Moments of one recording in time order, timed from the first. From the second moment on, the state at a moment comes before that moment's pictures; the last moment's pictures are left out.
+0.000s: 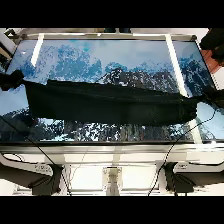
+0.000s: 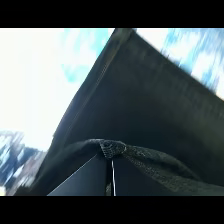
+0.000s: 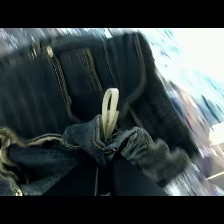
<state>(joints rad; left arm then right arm) 0.50 -1.67 1.64 1.12 -1.17 -1.41 -0.67 -1.51 1.38 -1.17 1.30 1.44</state>
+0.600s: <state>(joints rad) 0.43 -1.88 1.72 1.02 -0.91 -1.41 -0.56 -1.70 1.42 -1.15 1.00 1.56</state>
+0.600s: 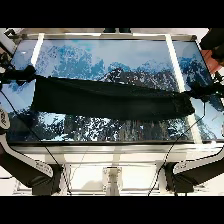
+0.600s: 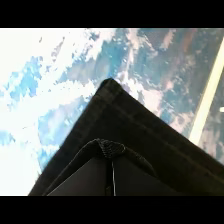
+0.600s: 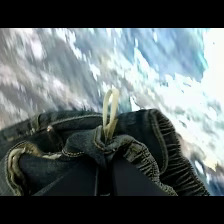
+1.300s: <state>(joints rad) 0.38 -1.96 1.72 0.77 -0.63 -1.18 -0.56 -1.75 1.42 -1.17 0.78 1.63</state>
